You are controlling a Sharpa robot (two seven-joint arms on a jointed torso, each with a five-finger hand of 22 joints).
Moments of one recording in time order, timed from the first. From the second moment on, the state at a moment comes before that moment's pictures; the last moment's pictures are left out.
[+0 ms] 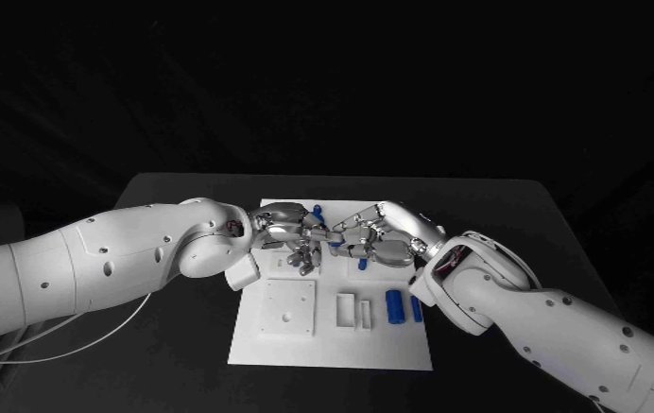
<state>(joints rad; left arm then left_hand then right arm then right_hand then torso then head) 1.35 -0.81 -0.19 1.42 -0.44 0.25 0.11 1.16 0.16 0.27 -0.01 0.14 0.98 0.05 0.30 0.72 1.29 -0.03 0.60 0.23 1.30 -0.09 1.22 0.49 0.02 1.23 -0.11 0.35 1.31 0.83 -0.65 0.38 1.54 -1.44 -0.29 0.16 1.19 -0.02 0.17 -0.26 0.29 1.07 0.10 0.06 0.06 1.26 0.00 0.90 0.88 1.24 -0.05 0.85 1.05 0.10 1.37 -0.07 0.30 1.17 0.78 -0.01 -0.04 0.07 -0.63</state>
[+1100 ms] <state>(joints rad) 1.35 -0.81 -0.19 1.42 -0.45 0.25 0.11 1.18 0.16 0.27 -0.01 0.07 0.97 0.05 0.31 0.68 1.28 -0.03 0.60 0.22 1.29 -0.09 1.22 0.49 0.02 1.24 -0.11 0.34 1.31 0.83 -0.64 0.38 1.54 -1.43 -0.29 0.16 1.20 0.03 0.17 -0.27 0.27 1.24 0.06 0.06 0.07 1.29 -0.03 0.92 0.91 1.25 -0.06 0.85 1.06 0.10 1.37 -0.08 0.30 1.18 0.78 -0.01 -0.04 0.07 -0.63</state>
